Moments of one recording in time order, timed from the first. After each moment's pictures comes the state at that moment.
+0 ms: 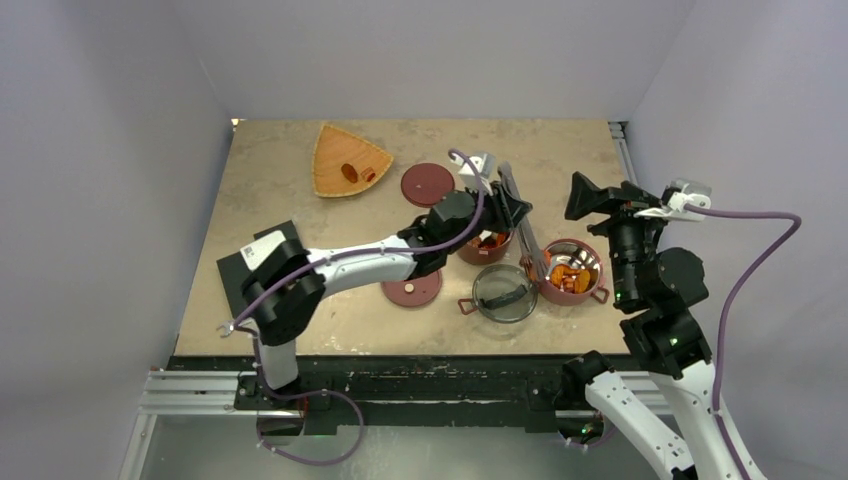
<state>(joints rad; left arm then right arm) -0.97 1.80 1.27 0.51 -0.14 -0.68 0.42 0.56 0.94 -0.15 0.45 0.22</state>
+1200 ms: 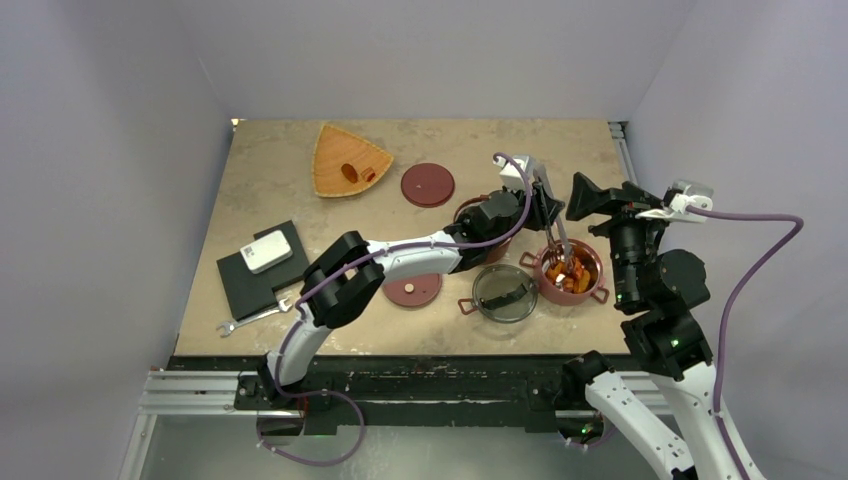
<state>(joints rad) -1.03 2.19 1.67 0.51 -0.21 -0.62 0.42 0.55 0.94 -0.15 0.45 0.22</state>
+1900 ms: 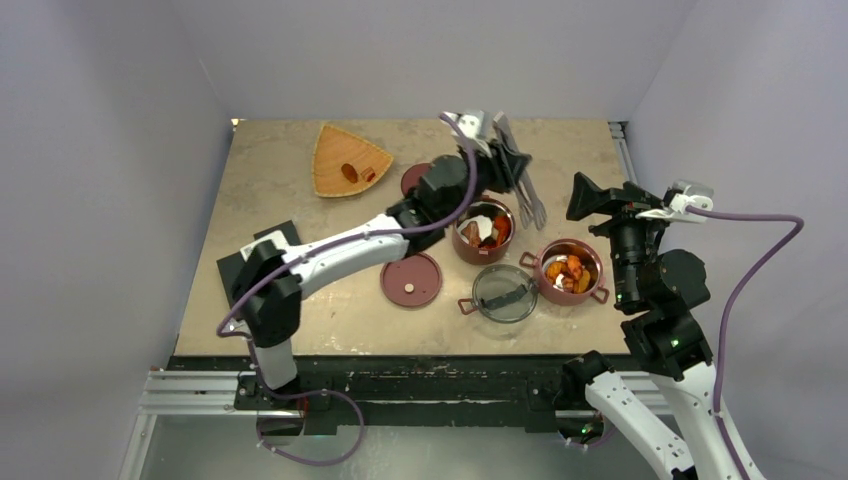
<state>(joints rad) -0.99 1.86 1.54 0.43 -0.23 -0.48 0.42 0.55 0.94 -0.15 0.46 0.21</state>
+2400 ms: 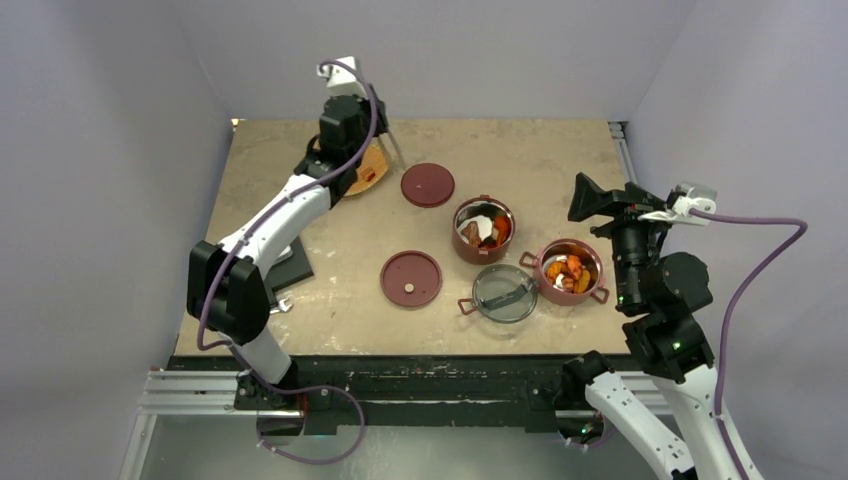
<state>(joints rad) -0.48 1.67 1.47 0.15 -0.32 -0.34 0.42 0.54 0.94 -0.15 0.46 0.21</state>
